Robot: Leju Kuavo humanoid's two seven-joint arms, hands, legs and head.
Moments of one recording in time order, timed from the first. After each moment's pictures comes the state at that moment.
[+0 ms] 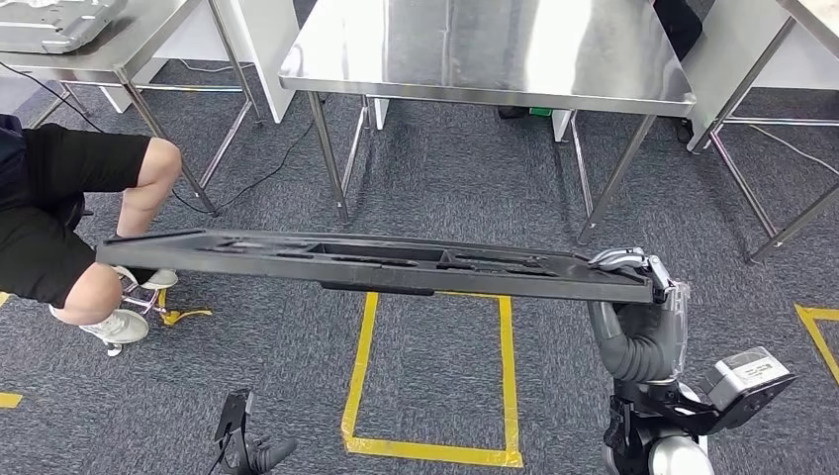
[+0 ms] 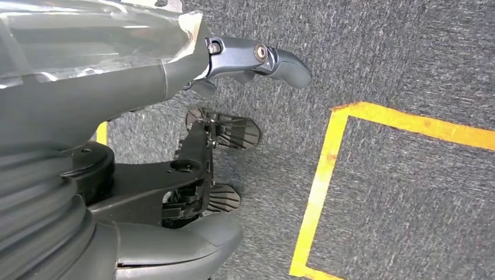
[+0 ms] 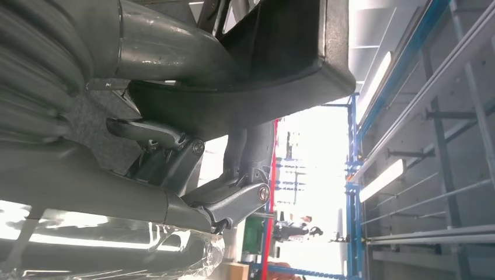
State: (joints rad) left arm -0.16 -0.06 -0.06 -0.60 0.35 0.24 0.17; right arm 0.01 -0.05 0.18 -1.96 -0.13 -0.10 -0.35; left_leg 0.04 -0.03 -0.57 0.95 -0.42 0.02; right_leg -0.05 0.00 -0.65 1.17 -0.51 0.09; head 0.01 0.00
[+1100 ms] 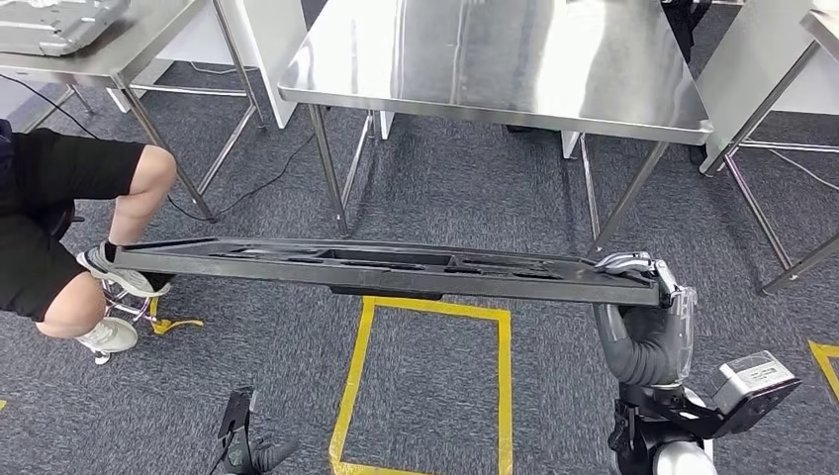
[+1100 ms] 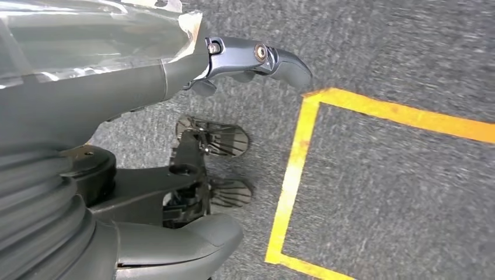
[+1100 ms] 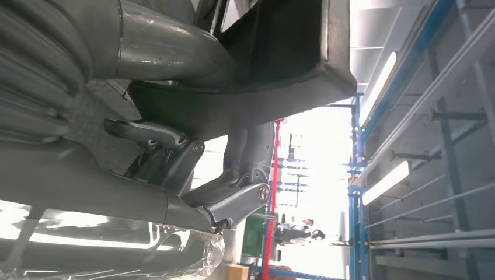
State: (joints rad) left arm -0.14 -0.07 -0.07 -0.65 0.31 0.25 0.20; right arm 0.03 -0.05 0.16 -1.96 -0.12 -0.11 -0.34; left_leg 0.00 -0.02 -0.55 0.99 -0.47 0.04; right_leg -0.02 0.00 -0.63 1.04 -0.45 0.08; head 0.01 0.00
